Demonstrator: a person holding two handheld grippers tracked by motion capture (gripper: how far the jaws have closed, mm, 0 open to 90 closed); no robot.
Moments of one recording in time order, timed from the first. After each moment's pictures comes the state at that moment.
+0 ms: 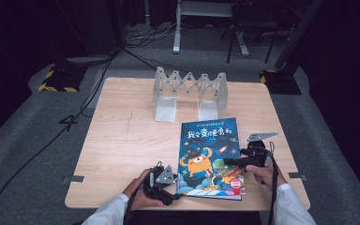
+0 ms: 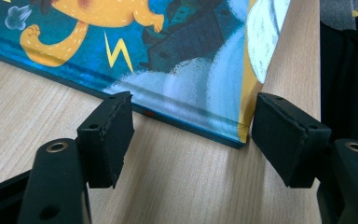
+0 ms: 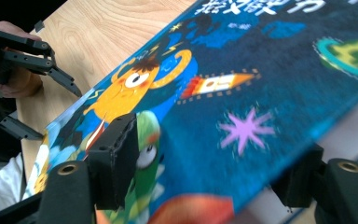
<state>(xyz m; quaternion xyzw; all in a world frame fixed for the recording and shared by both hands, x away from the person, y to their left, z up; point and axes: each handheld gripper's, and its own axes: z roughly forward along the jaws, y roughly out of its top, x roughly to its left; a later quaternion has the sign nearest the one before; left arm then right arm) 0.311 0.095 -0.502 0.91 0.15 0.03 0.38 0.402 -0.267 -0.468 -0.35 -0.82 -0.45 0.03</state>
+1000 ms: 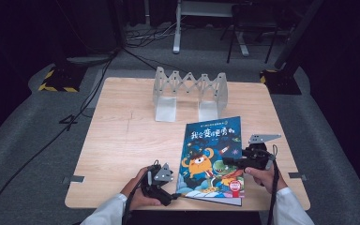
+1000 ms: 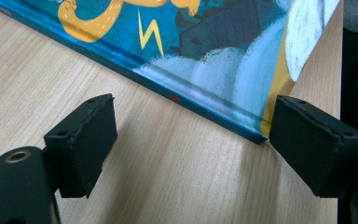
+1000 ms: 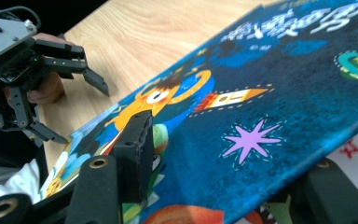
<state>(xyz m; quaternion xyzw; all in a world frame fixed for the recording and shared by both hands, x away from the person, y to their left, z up) 0.314 0.101 -0.503 0.91 0.18 0.04 0.37 0.385 -0.262 -0.453 -0.34 -0.81 -0.47 0.02</state>
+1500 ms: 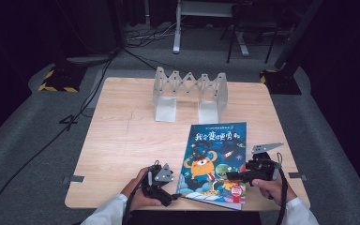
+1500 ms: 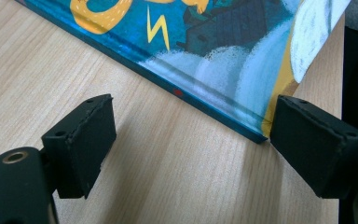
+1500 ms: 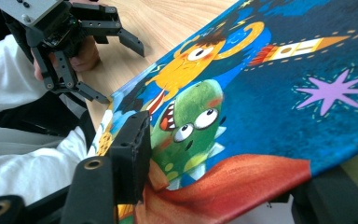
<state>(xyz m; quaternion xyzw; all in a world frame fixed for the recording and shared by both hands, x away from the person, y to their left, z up) 0.313 0.100 -0.503 0.91 0.18 0.04 0.37 0.357 -0.272 -0.458 -0.34 -0.82 -0.45 0.10</state>
